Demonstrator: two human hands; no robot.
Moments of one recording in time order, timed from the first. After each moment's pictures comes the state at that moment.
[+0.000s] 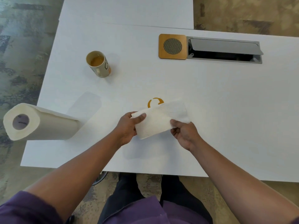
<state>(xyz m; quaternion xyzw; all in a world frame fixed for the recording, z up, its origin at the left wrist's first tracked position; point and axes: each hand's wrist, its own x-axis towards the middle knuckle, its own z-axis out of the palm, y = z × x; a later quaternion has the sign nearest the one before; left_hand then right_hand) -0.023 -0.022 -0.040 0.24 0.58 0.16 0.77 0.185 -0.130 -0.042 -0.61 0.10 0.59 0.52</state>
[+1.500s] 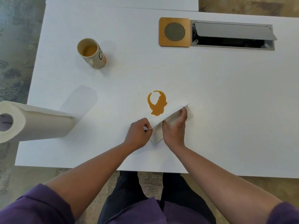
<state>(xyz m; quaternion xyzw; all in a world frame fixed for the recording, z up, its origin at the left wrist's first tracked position) -0.011 -0.067 -0.086 0.68 0.55 0.01 0.48 0.131 -0.138 -0.091 -0.83 -0.26 0.33 0.38</state>
